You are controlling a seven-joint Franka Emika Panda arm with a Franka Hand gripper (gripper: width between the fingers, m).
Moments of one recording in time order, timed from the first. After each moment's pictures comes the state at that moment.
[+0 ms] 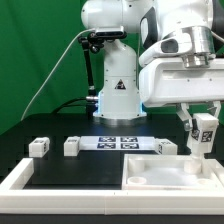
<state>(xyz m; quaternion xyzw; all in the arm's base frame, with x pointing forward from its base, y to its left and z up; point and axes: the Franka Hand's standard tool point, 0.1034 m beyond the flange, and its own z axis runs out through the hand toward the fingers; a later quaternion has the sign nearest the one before) 0.577 0.112 0.110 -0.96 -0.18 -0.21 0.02</state>
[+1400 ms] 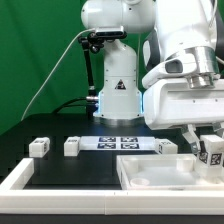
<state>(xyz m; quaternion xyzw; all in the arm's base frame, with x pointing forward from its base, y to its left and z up) 0.602 0.116 0.077 -0.95 -0.19 -0.26 0.02</state>
